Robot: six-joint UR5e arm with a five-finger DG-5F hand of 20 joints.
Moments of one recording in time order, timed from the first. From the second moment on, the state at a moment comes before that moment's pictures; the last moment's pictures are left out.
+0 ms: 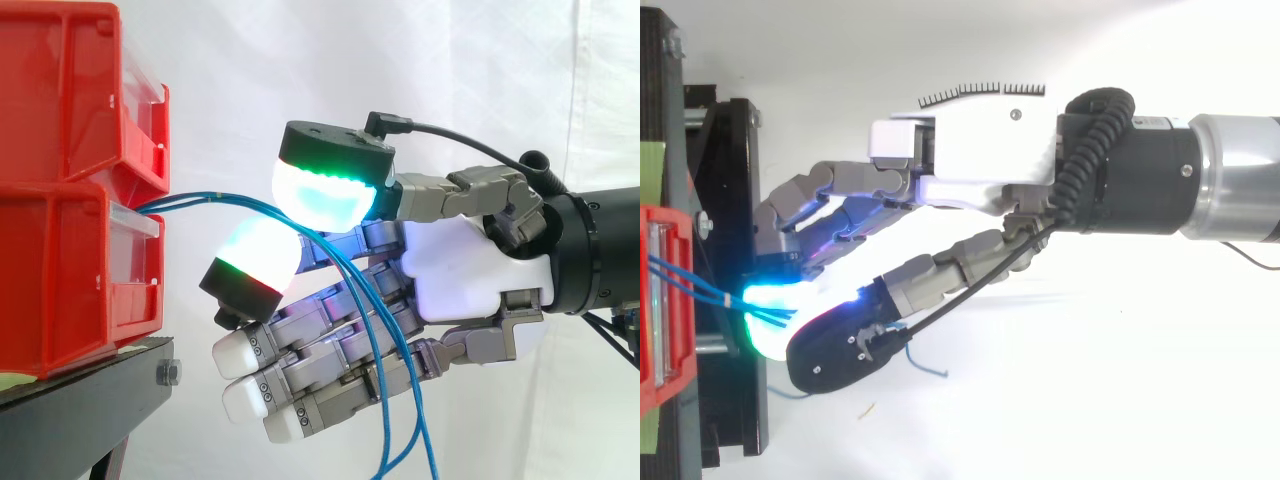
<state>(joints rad) 0.09 -2.35 -1.03 -2.99 -1.48 -0.03</state>
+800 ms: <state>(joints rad) 0.10 -2.35 -1.03 -2.99 -1.48 -0.03</state>
